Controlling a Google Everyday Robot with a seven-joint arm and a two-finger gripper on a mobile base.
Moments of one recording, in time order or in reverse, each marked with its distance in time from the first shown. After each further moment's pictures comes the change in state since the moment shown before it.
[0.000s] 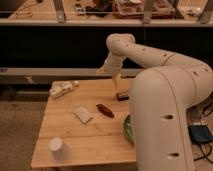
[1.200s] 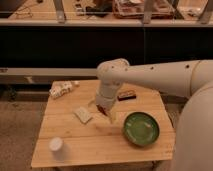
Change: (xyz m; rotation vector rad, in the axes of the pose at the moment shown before) arm -0.222 0.068 0.000 -0.082 -0.156 -0.119
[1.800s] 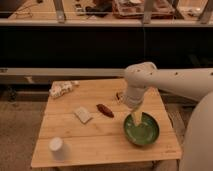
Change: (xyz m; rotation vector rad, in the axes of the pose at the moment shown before) arm 0.088 0.133 -0.004 -0.094 0.132 0.411
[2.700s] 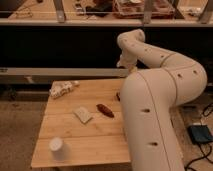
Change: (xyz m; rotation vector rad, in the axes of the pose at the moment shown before) arm 0.191 -0.204 -0.059 0.162 0.314 -0.080
